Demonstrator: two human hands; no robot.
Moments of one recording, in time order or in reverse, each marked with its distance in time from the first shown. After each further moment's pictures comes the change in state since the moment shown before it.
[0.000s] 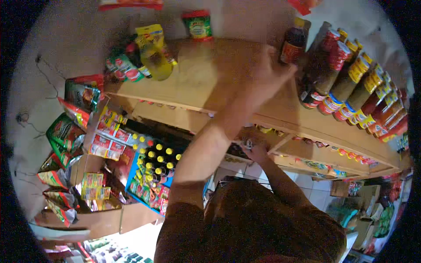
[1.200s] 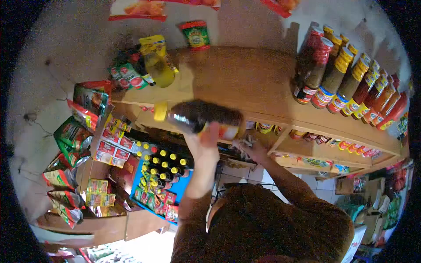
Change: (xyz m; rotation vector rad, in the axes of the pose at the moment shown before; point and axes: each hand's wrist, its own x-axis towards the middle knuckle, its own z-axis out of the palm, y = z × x) left_hand -0.182 -0.002 -0.059 -0.590 0.604 -0.004; right_hand 0.012 -0.009 0.004 0.499 -0.400 0.359
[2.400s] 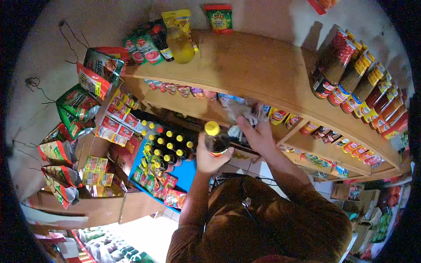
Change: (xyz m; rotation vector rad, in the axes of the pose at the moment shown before) left_hand -0.072 -0.002 -0.100 0.301 -0.174 -0.271; right_hand -0.086 -0.227 0.004 0.398 0.223 -0.667
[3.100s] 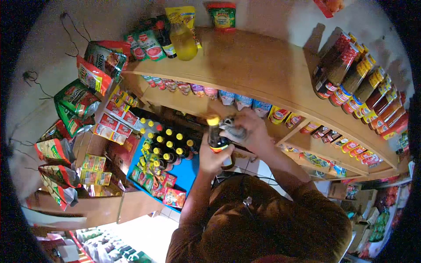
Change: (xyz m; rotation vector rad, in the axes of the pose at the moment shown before) left_hand -0.006 -0.033 -0.009 -0.012 0.045 -0.167; right_hand 0.003 0.024 0.000 -0.371 -0.110 -0.375
